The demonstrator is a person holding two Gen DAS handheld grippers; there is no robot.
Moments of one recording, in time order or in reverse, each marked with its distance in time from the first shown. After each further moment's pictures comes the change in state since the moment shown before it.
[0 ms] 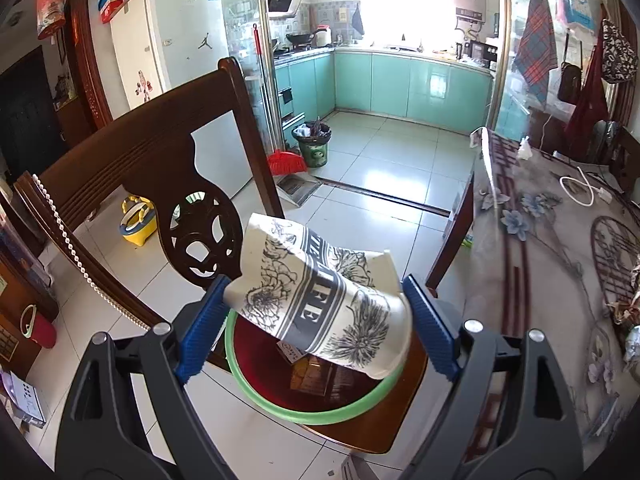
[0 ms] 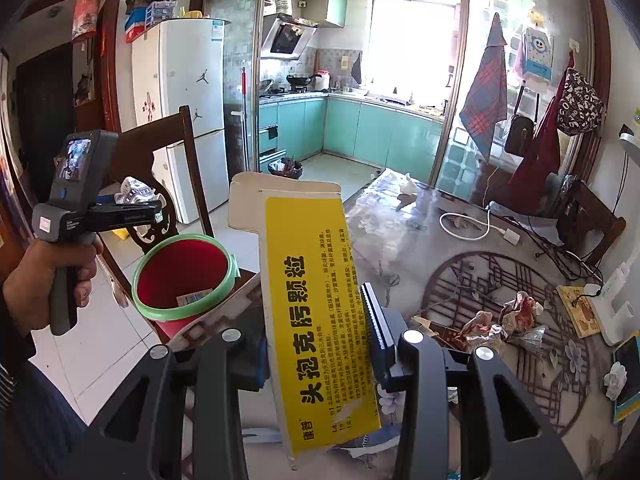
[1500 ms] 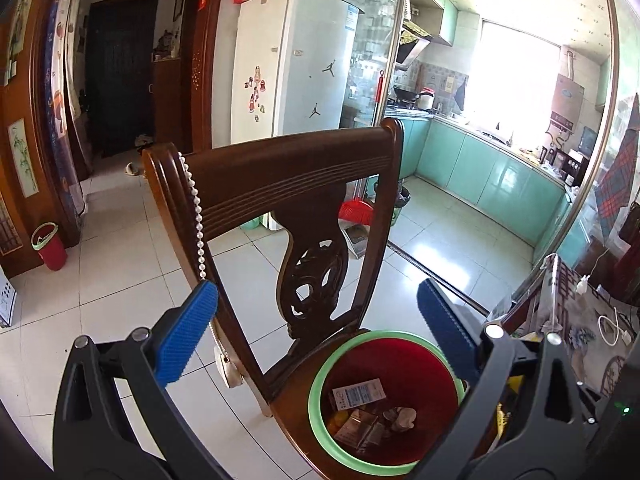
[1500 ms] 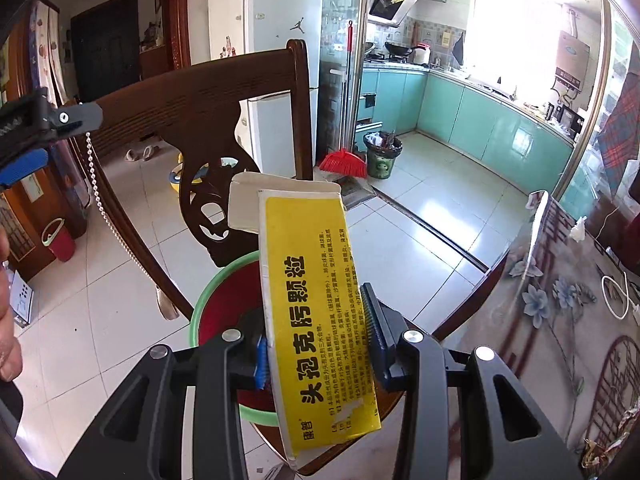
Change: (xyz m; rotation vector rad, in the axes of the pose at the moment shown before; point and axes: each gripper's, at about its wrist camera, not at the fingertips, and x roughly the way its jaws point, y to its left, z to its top) left arm -0.042 0.153 0.024 -0.384 -0.171 0.163; right arm 0.222 0.205 0.079 -0.173 0.144 0.257
